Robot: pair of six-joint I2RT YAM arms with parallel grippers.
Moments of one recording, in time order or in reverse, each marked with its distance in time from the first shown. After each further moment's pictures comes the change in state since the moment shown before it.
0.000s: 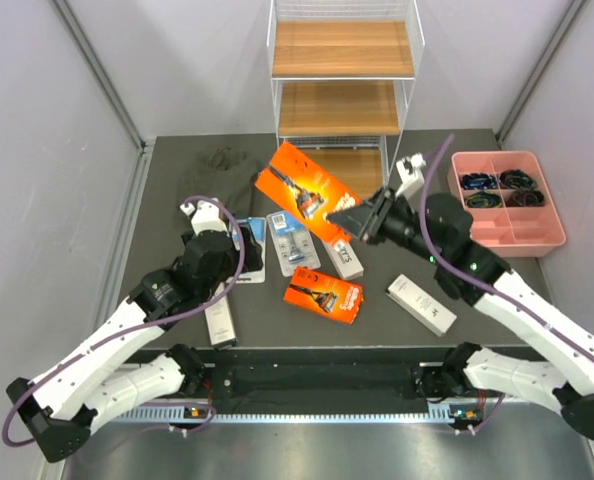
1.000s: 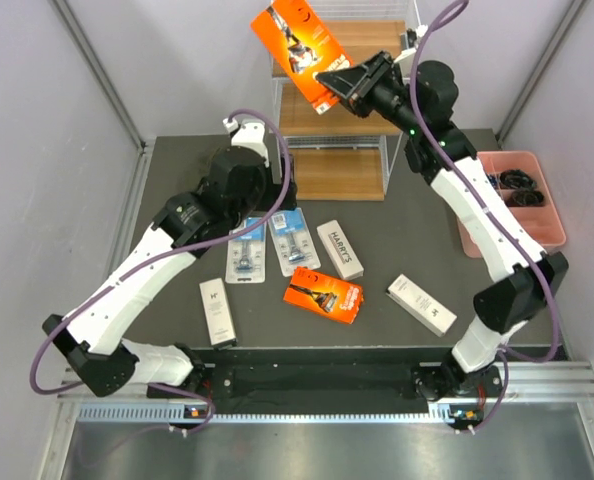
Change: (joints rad) left arm 0.018 0.483 0.682 -0.099 0.127 0.226; right arm -0.315 0.726 0.908 0.063 -0.225 0.187
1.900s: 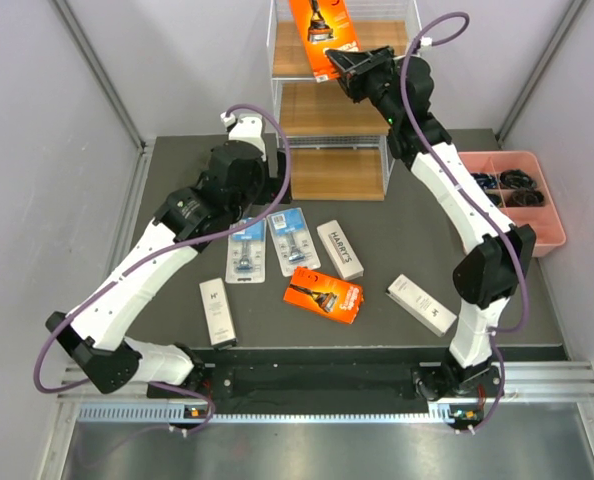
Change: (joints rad) left arm 0.033 0.032 0.026 0.011 -0.037 0.044; right arm -0.030 0.220 0.137 0.082 0.265 0.267
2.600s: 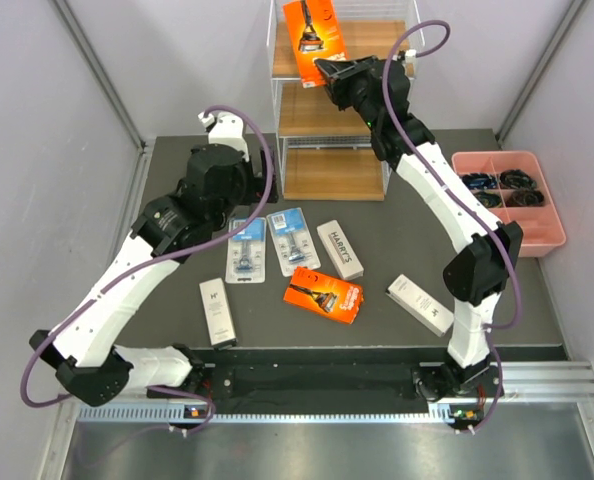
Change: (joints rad) left arm 0.000 -0.085 0.003 -0.019 -0.058 0.032; right arm 0.084 0.053 0.080 -0.142 0.184 0.042
